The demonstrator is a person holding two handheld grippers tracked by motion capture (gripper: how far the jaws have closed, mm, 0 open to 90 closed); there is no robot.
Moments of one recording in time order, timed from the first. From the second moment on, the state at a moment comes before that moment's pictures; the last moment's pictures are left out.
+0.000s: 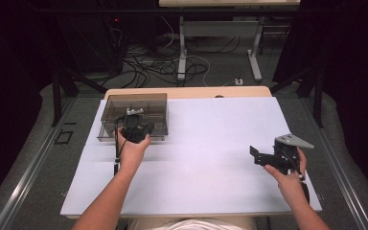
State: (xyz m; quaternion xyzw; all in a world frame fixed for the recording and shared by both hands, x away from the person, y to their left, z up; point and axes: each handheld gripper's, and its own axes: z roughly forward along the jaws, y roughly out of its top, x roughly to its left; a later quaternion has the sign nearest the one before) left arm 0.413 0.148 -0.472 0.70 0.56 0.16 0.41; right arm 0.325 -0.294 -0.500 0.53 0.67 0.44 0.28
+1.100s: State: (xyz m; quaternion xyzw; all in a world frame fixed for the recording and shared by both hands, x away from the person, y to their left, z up) left arm 0.407 0.150 -0.466 0.69 0.55 0.18 0.42; right arm 0.325 -0.294 -0.500 0.53 0.67 0.43 0.28
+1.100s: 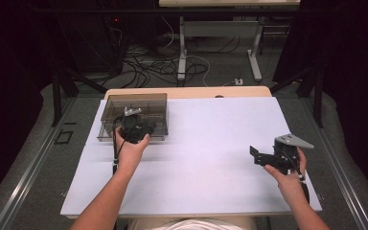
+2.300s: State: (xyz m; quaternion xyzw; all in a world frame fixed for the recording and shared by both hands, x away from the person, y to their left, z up) left arm 0.379 0.147 -0.435 0.71 0.48 0.23 0.46; right arm 0.326 -0.295 -0.500 0.52 0.68 0.43 0.28
